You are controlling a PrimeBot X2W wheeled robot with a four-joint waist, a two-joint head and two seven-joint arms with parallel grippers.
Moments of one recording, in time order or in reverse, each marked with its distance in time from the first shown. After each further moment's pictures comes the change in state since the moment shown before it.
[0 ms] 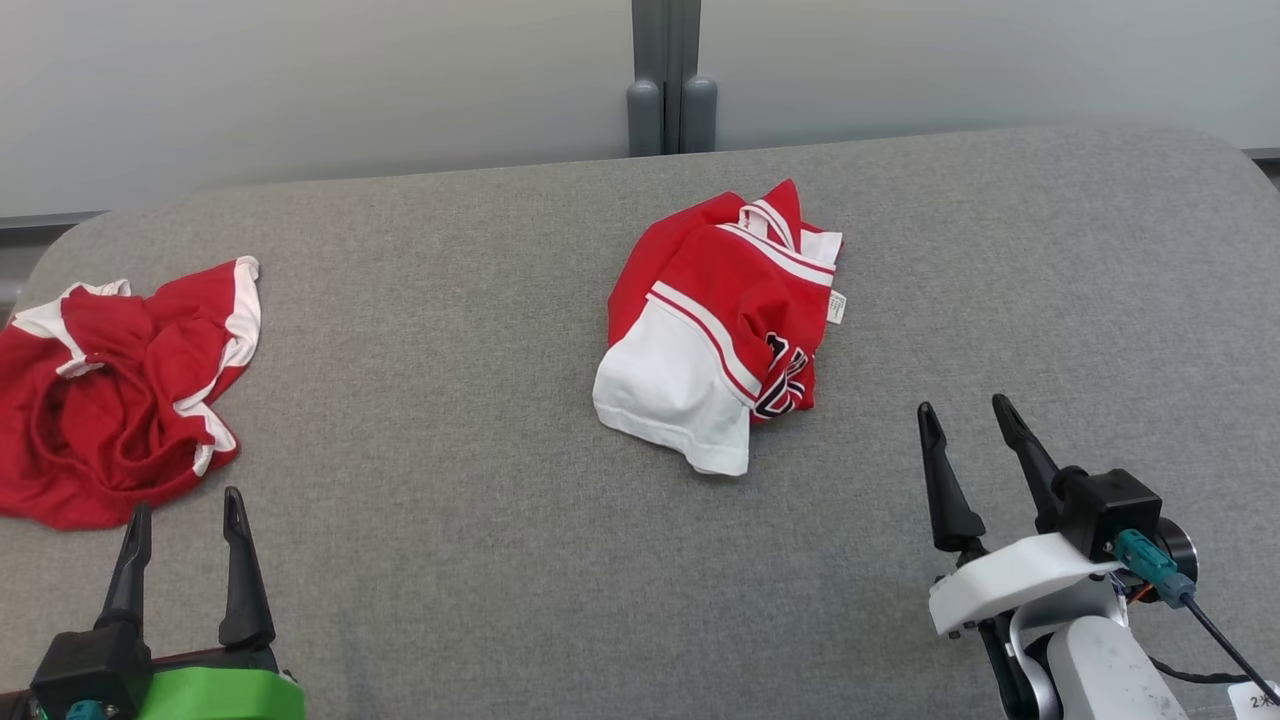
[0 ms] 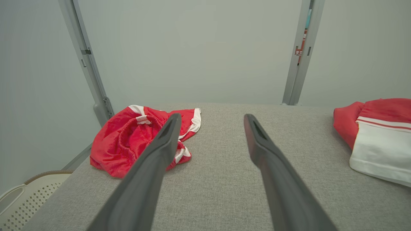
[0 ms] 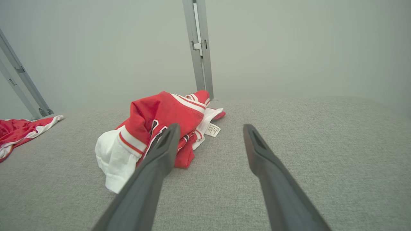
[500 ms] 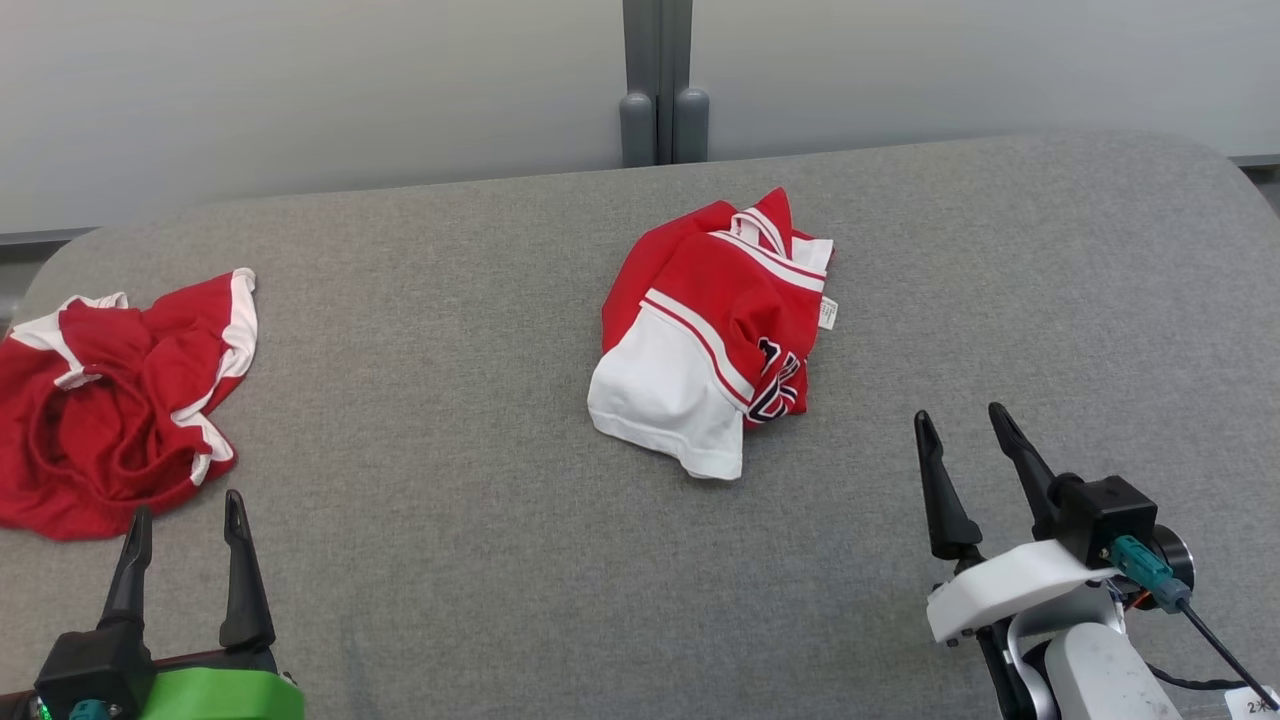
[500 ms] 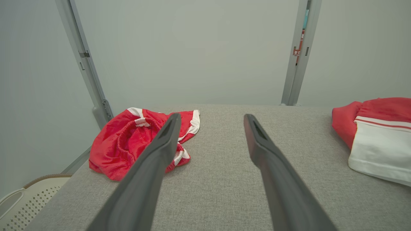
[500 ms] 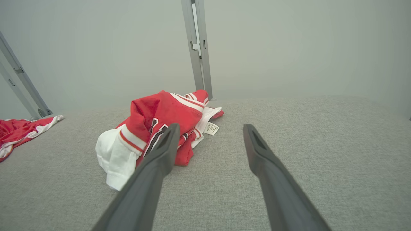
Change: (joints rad) left arm -0.007 -0.021 0.030 0.016 0.038 -0.031 0.000; right arm 0.008 0.000 0.005 0.006 0.001 0.000 0.000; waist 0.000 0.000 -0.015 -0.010
